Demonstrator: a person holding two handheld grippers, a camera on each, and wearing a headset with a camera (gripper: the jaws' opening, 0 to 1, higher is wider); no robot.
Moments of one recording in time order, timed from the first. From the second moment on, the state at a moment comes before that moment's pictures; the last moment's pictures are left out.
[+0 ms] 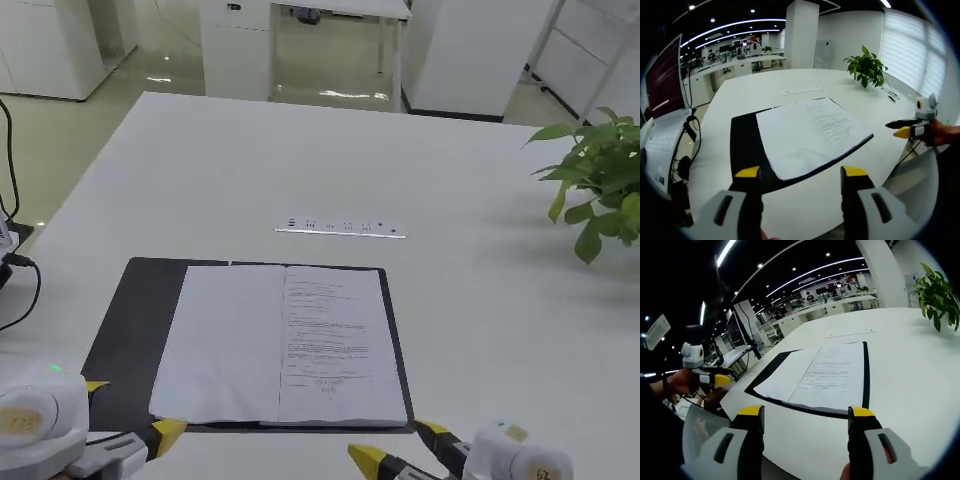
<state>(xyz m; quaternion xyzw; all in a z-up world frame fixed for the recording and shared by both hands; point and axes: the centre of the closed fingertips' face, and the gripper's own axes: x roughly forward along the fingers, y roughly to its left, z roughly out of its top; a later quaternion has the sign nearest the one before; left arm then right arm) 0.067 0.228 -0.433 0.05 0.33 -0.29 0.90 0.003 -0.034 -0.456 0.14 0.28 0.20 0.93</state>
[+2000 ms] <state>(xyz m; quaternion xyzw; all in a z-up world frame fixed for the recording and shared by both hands) 0.079 -0.019 -0.486 0.09 0.34 -0.54 0.77 -0.024 -0.073 -0.497 0.19 0.34 0.17 0.91</state>
